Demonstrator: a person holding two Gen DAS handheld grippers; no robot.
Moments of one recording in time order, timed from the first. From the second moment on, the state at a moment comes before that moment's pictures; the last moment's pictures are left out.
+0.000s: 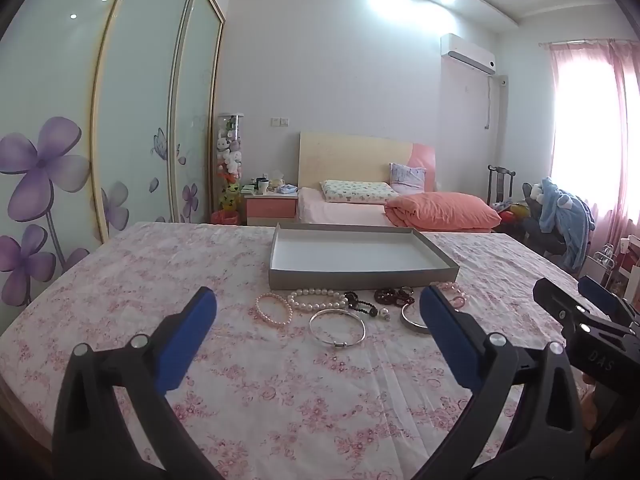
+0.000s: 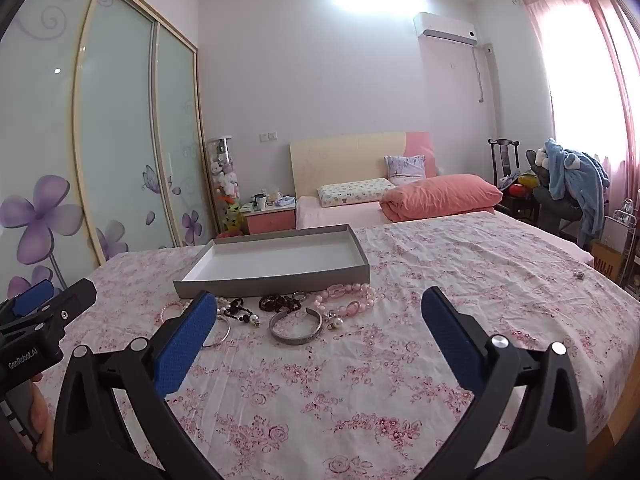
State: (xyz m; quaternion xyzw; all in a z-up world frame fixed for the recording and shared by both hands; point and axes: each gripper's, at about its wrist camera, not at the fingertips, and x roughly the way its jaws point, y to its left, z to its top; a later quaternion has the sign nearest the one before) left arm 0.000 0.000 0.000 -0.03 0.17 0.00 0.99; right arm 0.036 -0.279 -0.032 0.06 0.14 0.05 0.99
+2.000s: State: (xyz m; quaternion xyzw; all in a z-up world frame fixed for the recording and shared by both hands) left arm 0.000 0.000 0.000 -0.03 0.17 0.00 0.99; right arm 0.037 -0.279 -0.035 0.06 0.15 0.05 0.99
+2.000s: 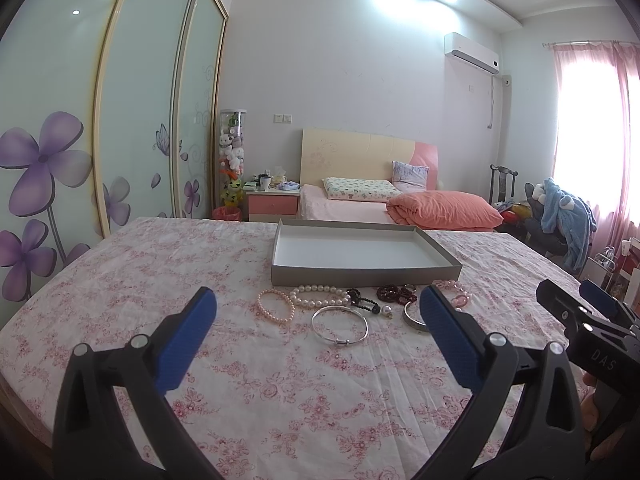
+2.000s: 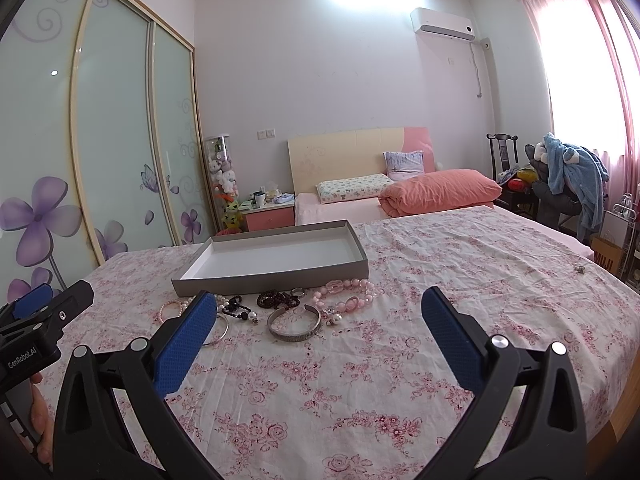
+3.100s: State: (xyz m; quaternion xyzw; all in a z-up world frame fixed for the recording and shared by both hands) left arm 0.019 -0.001 -0.012 -0.03 0.19 0.01 0.98; right arm 0.063 -0.279 -0.054 0.07 0.20 0.06 0.98
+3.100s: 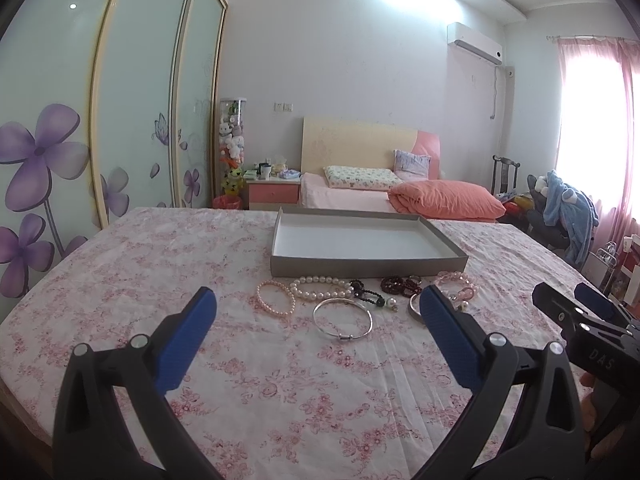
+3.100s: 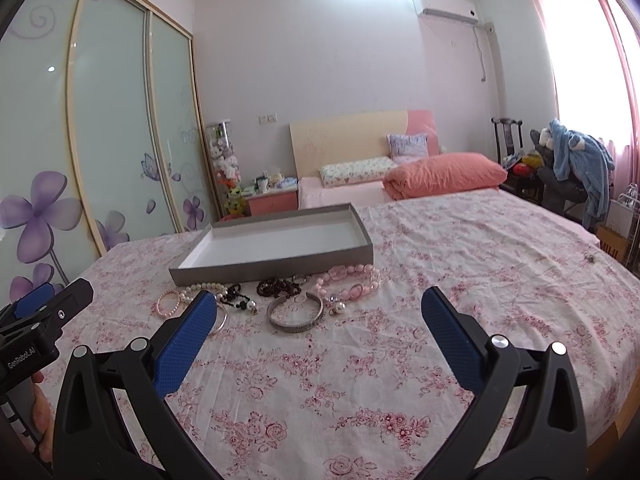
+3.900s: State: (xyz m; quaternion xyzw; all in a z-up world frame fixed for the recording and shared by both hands) left arm 0.121 0.003 -0.062 -0.03 0.38 0.00 0.93; right arm 0.186 -0.269 -0.104 0.04 0.44 0.06 0.90
